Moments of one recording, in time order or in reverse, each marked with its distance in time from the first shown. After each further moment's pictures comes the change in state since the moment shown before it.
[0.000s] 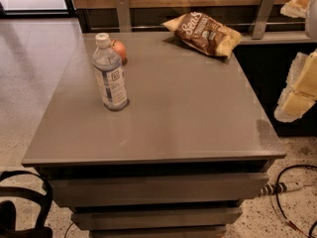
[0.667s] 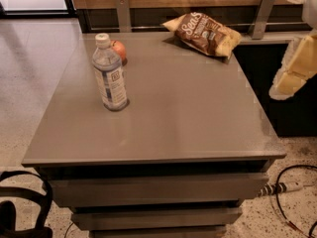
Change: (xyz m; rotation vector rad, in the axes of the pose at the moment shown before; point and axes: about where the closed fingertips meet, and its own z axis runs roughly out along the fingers) arm 0.007 -0.041 0.010 0.064 -0.007 0.039
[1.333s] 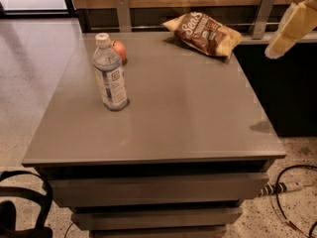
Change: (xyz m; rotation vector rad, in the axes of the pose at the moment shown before) arm 0.011 -0.103 0.031 0.138 -0.059 0.078
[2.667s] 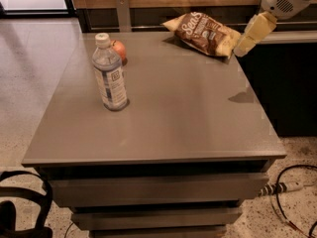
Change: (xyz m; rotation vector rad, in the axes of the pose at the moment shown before) arm -0.009 -0.034 0.113 -0.118 -0.081 0.117
